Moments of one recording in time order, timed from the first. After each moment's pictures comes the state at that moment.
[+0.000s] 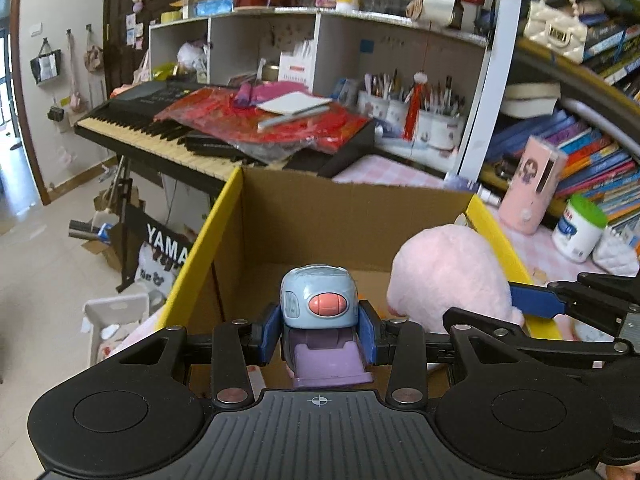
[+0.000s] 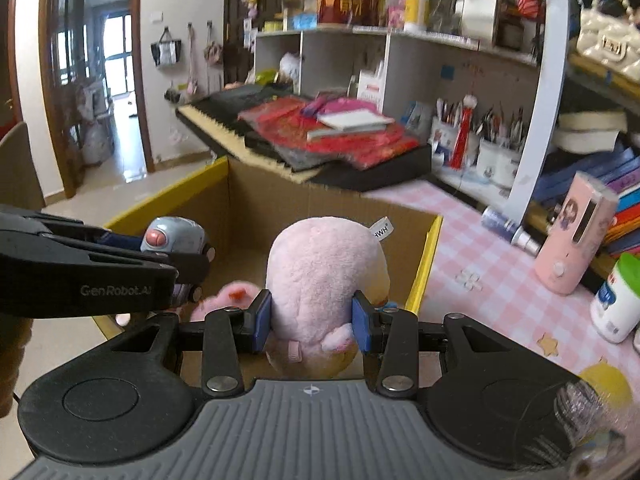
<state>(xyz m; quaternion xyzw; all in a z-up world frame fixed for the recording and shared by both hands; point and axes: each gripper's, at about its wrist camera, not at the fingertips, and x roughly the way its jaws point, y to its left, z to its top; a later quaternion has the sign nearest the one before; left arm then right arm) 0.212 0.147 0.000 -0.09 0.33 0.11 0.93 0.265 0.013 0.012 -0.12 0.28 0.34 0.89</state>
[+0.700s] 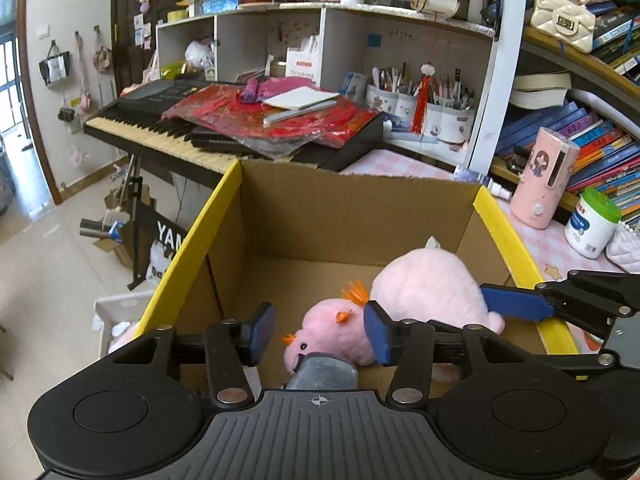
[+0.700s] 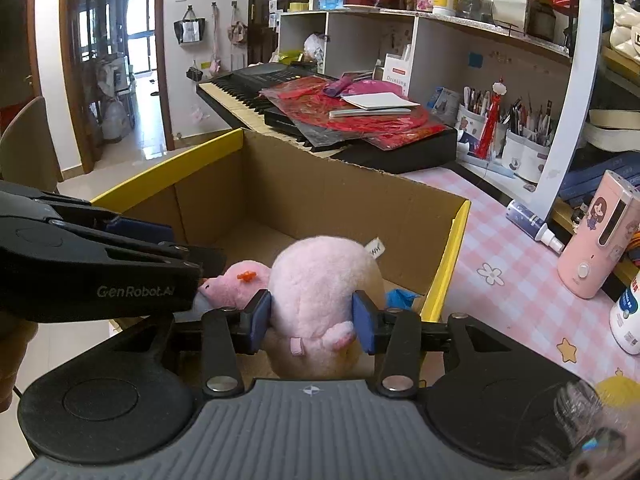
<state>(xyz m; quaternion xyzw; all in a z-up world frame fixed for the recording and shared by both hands) 0.216 0.136 -0.002 -0.08 0.33 0.13 0.93 0.274 0.020 -0.001 -0.15 0.29 0.37 0.87</state>
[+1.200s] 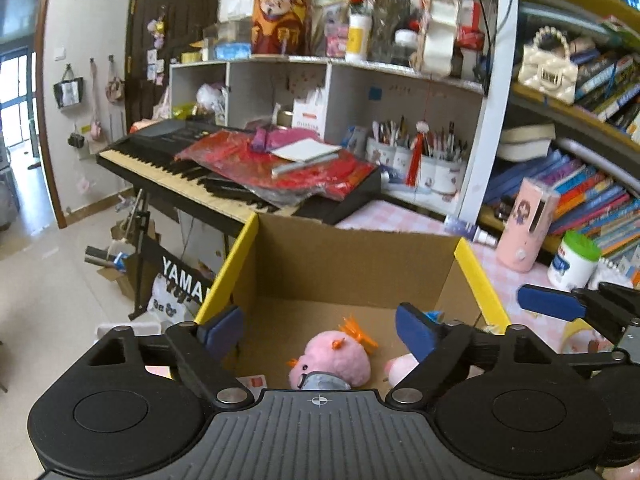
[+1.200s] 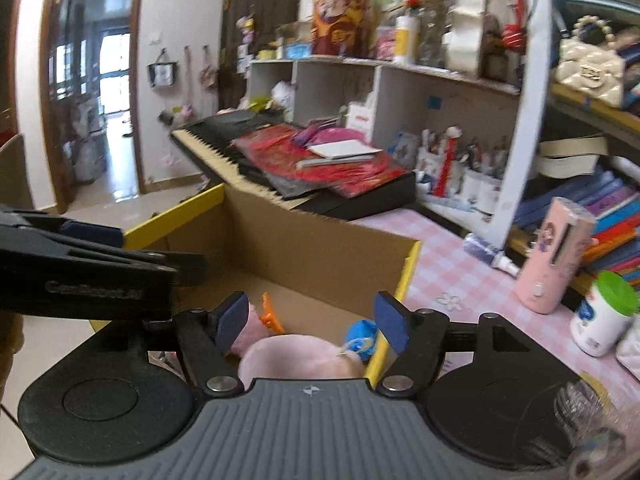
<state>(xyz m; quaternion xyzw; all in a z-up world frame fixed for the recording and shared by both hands) 0.178 0.132 0.030 -0.09 0.26 0.14 0.95 0.244 -0.002 0.031 -0.12 0.22 0.32 0.91</state>
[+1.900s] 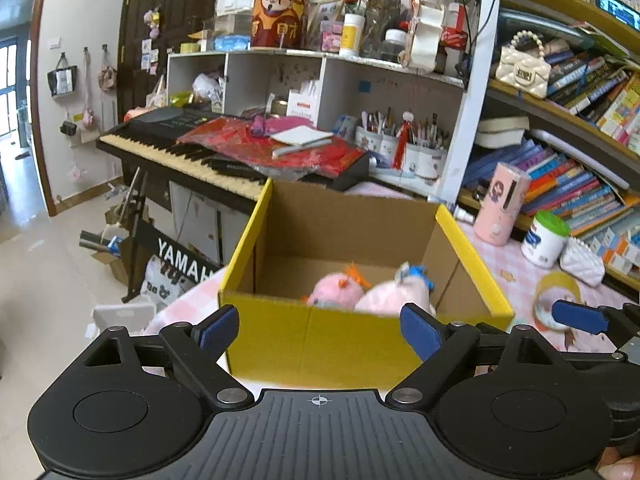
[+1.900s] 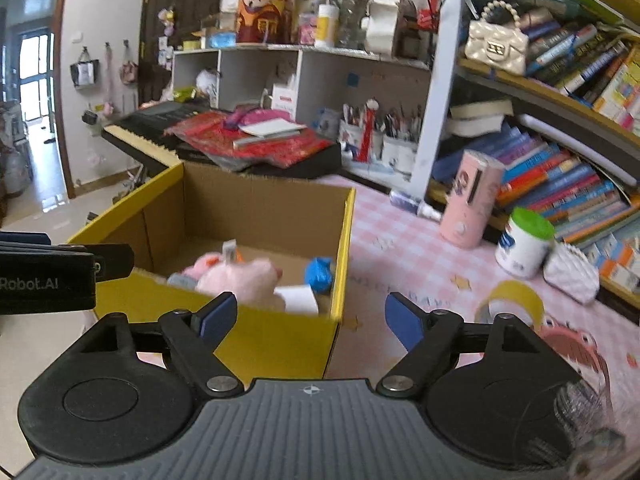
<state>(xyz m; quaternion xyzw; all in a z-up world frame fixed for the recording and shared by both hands) 0.104 0.138 0.024 -0.10 0.28 0.11 0.95 0.163 -0.010 0.025 -0.10 0.26 0.19 0.94</state>
